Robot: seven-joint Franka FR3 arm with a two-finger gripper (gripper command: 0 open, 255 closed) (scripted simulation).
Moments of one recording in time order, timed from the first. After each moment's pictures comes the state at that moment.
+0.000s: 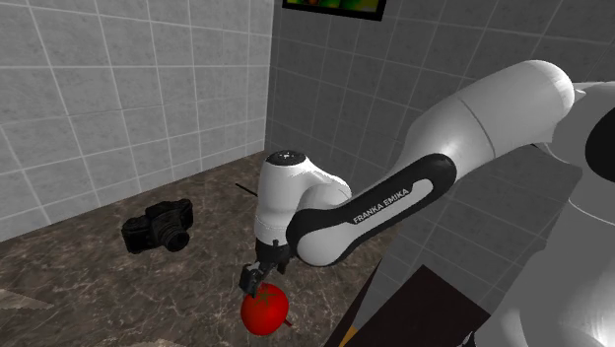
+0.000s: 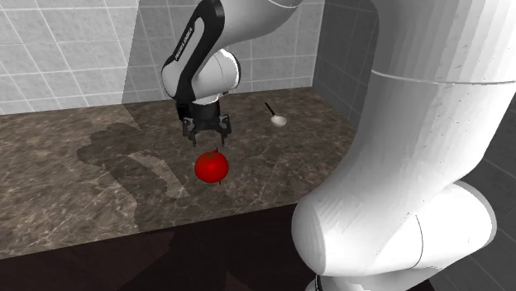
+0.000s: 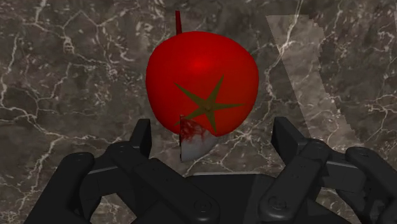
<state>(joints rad) 0.14 0.17 0.50 -2.23 -0.06 2.40 0.51</state>
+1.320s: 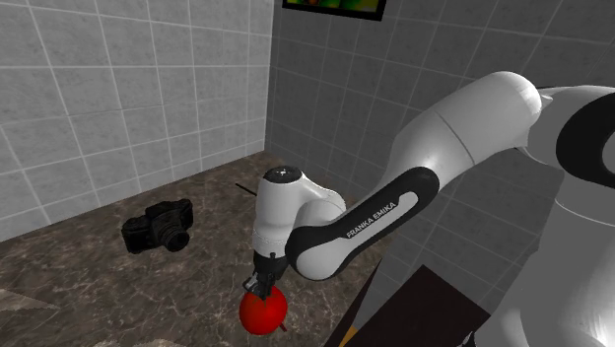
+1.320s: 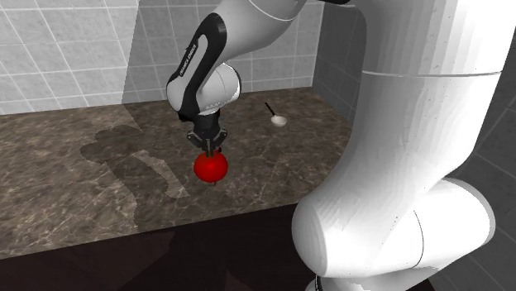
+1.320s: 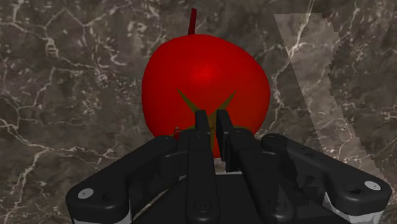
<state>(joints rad) 0.15 0.25 0.48 -2.24 -0.12 2.48 0.55</state>
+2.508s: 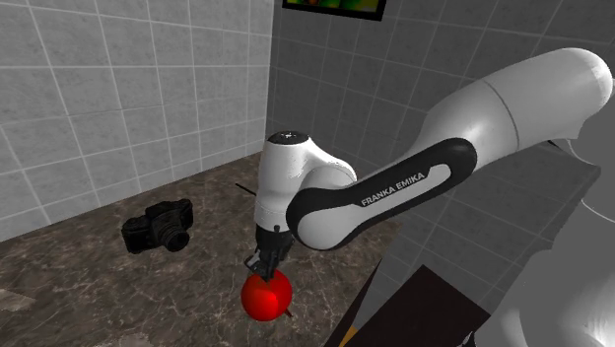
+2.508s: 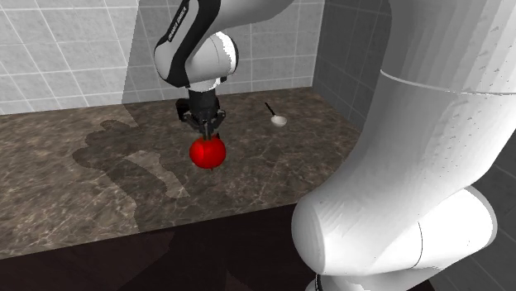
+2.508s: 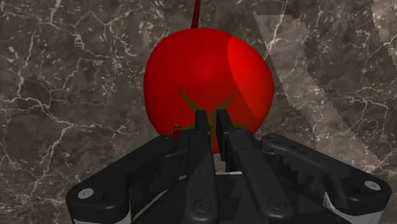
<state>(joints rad) 0.13 0.10 0.52 -2.20 -0.01 2.31 0.48</state>
